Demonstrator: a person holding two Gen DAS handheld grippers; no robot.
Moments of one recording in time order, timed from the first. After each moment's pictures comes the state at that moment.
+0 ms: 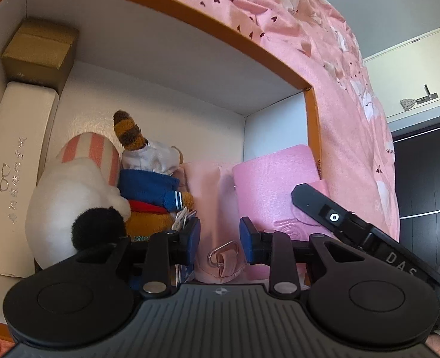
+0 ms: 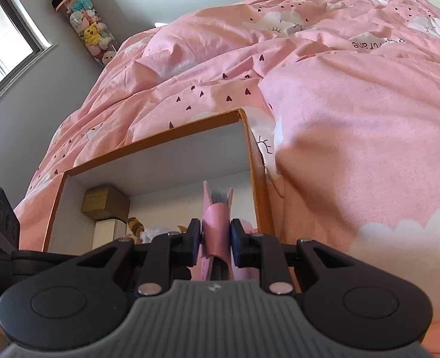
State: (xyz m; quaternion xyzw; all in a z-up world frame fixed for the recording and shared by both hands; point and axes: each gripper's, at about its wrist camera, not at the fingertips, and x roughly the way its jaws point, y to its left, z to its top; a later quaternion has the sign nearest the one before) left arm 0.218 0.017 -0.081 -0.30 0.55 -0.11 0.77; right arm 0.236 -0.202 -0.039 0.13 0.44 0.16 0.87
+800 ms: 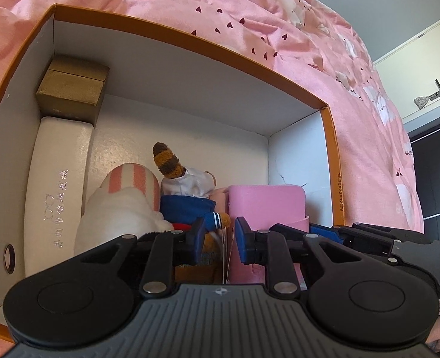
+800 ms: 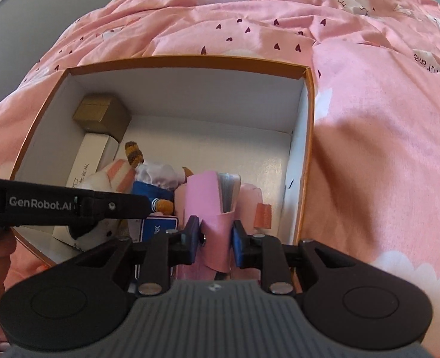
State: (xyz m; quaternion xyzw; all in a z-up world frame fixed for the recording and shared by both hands) left arm 0.222 0.023 -0.076 -0.25 0.54 -0.08 0.80; right arm 0.256 -0.152 -0.061 -0.06 0.54 0.21 0.81
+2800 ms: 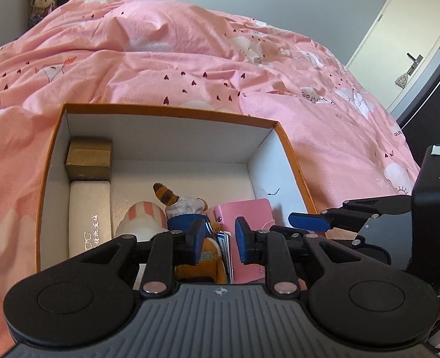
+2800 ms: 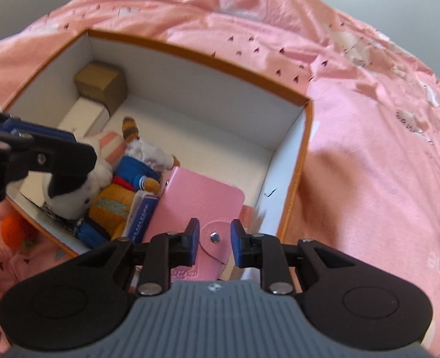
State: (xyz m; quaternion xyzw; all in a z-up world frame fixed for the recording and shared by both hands) left arm 0.163 -0.001 -0.008 -0.12 0.44 -0.09 0.88; right arm 0.214 -0.134 -0.048 -0.19 0.46 0.19 0.85
